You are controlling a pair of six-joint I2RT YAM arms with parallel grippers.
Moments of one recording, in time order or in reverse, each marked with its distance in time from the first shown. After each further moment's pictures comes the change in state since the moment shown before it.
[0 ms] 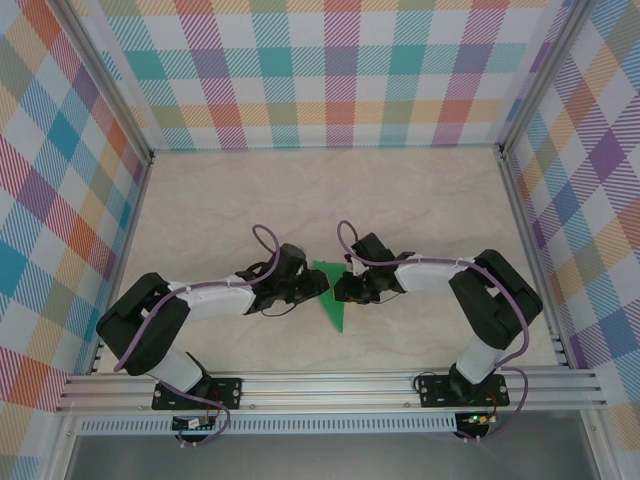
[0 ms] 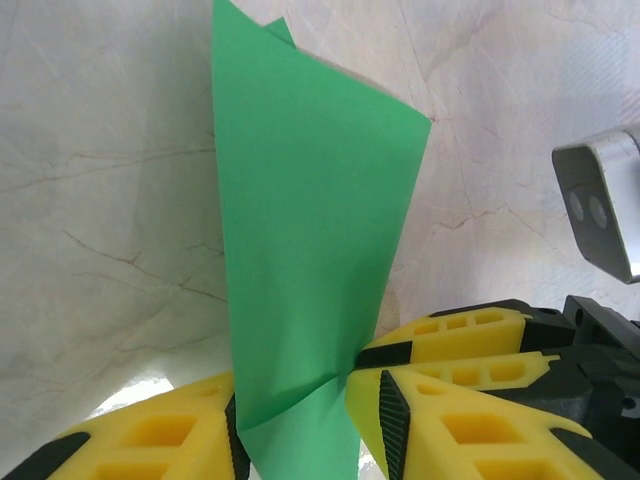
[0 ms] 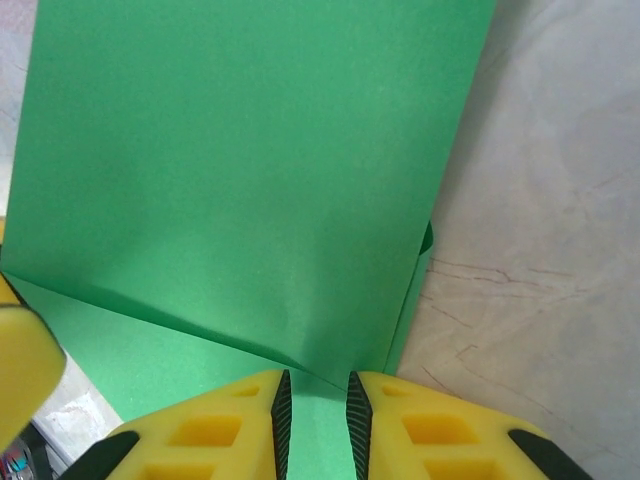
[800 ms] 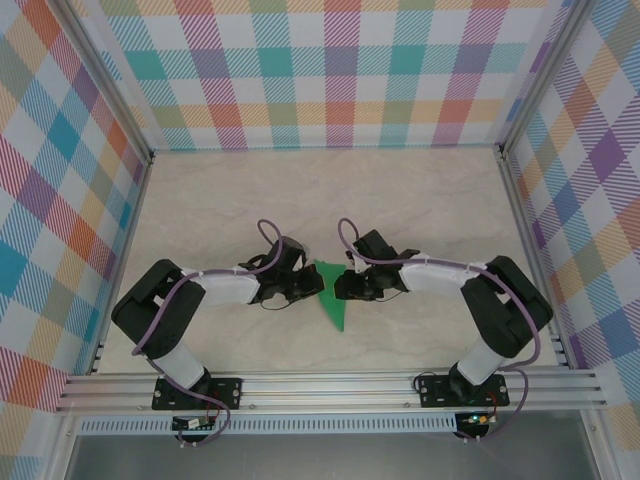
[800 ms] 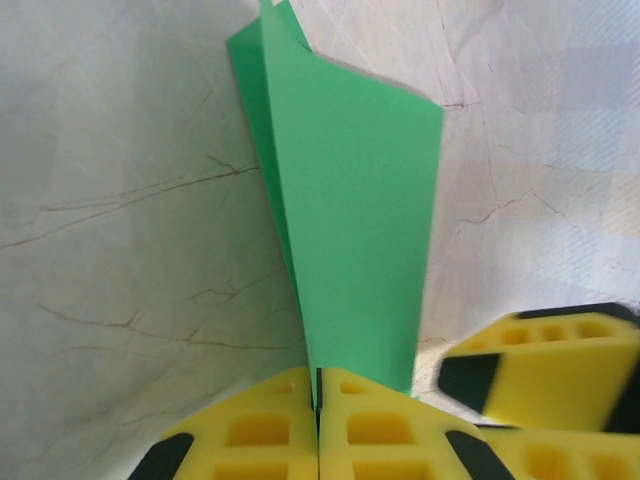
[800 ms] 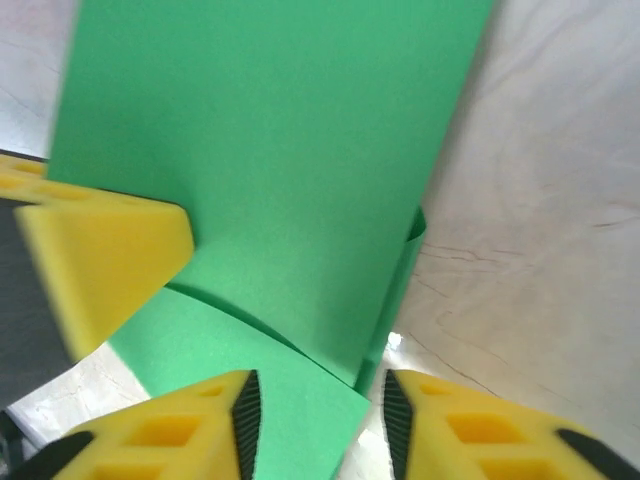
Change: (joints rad) left arm 0.071 0.102 0.049 -0.003 0.143 0.089; right arm 0.006 -0.105 0.011 -0.087 0.078 -0.061
